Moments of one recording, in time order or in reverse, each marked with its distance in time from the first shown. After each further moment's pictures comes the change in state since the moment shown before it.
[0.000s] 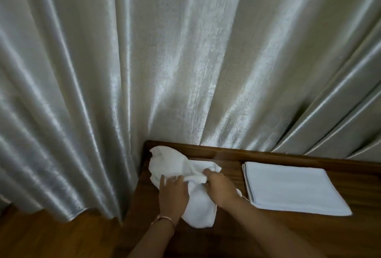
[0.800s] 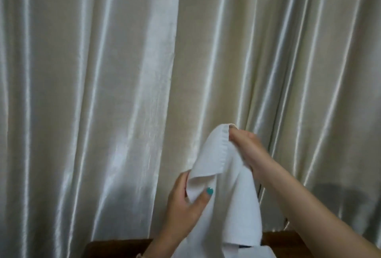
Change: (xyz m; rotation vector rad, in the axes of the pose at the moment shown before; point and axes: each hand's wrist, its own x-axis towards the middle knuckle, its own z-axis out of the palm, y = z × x) left_hand 0.003 0.238 -0.221 -1.245 0.136 0.518; right_hand -0.134 -0.064 -0.388 0.959 0.607 -0.107
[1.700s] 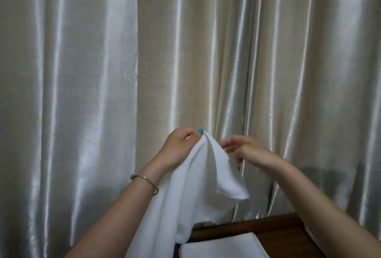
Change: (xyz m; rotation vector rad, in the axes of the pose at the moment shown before) left_hand 0.094 0.063 0.074 0.408 -0.224 0.109; right_hand -0.001 0.046 -0.123 -0.420 -0.169 0.087
